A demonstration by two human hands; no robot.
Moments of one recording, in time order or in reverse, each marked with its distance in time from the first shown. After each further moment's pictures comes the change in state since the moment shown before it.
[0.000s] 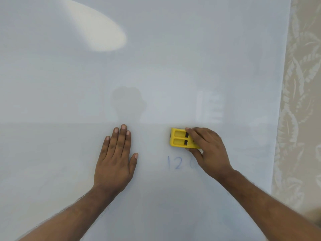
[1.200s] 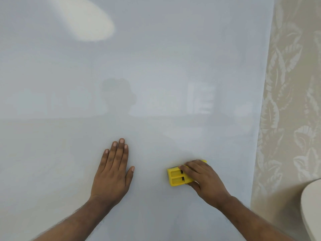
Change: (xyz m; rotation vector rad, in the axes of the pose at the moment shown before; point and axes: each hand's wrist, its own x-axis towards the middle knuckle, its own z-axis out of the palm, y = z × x) left_hand -0.062 0.014 0.001 -0.111 -0.150 0.080; right_hand -0.124 -0.012 0.007 0.065 -0.358 0.001
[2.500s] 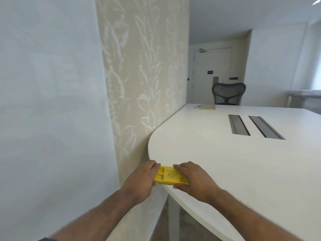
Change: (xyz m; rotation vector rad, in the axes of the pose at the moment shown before) left_hand 0.008 0.427 -0.018 -1.089 -0.590 0.814; right_hand -0.286 -0.017 -0.224 -0.422 -0.329 0.963
